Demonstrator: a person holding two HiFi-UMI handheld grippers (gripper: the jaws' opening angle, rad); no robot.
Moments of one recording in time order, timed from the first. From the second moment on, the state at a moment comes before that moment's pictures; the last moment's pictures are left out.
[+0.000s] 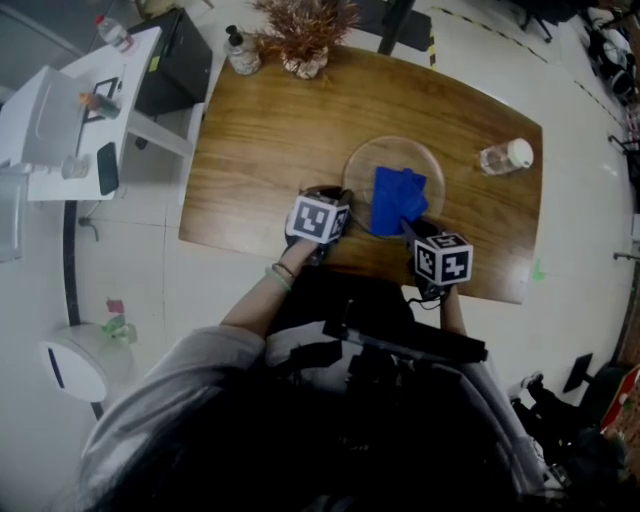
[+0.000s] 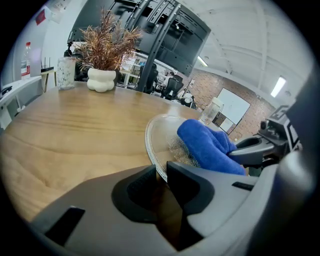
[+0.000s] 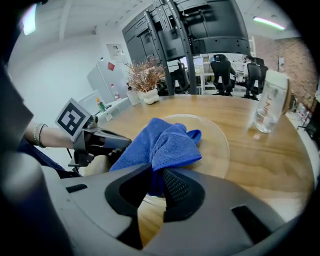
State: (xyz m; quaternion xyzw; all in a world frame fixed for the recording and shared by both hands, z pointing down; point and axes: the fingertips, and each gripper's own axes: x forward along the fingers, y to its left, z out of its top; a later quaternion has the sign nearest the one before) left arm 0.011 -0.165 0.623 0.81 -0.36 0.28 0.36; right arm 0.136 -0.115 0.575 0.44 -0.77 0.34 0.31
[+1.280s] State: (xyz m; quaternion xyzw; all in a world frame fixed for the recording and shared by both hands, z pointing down) left arm -0.022 -0.186 0.579 0.82 -0.40 0.14 0.39; right arm 0.185 -0.114 0.504 0.53 -0.74 0.41 0.06
